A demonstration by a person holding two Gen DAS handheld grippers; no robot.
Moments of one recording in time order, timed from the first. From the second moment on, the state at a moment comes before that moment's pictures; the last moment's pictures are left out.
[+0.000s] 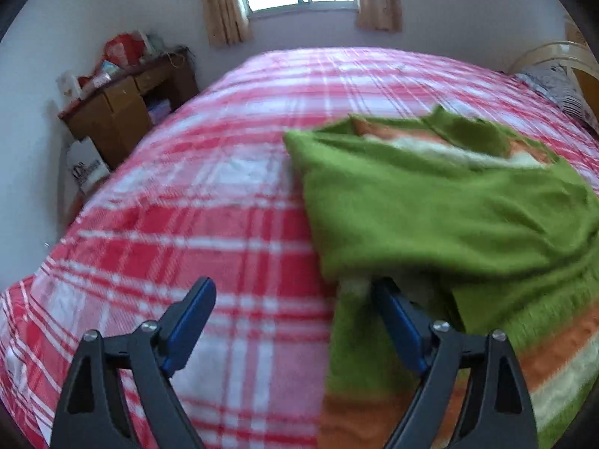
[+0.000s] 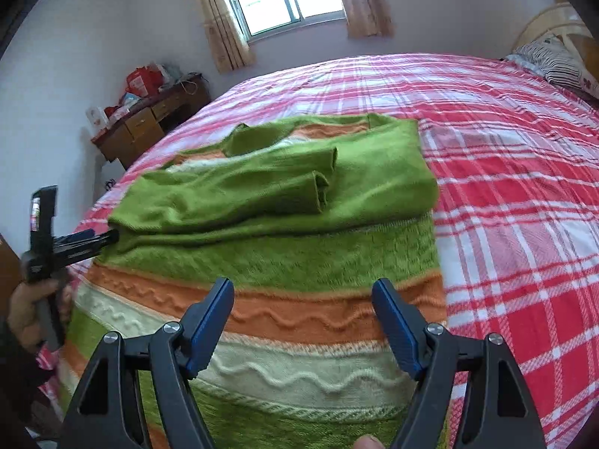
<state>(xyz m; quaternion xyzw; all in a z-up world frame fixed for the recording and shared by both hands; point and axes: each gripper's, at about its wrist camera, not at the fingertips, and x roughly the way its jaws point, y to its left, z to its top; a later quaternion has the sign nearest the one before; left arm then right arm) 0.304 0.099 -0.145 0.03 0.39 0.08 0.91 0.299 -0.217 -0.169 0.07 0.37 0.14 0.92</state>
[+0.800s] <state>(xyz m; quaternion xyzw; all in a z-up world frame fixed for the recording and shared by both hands) 0.303 0.129 -0.160 -0.03 0.42 0.09 0.90 0.359 -0.214 -0.173 0.02 0.41 0.12 0.91</state>
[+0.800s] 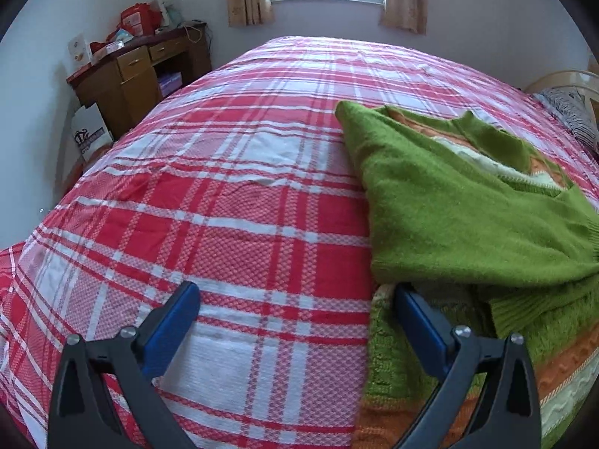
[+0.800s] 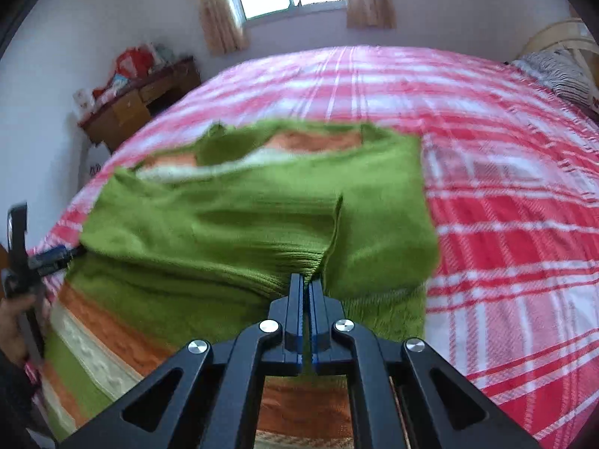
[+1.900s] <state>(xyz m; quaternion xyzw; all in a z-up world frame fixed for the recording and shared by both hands) 0.305 0.115 -0.161 -0.01 0.41 0.11 0.91 0.379 -0.159 -0.180 -0.06 0.40 0.09 0.91</state>
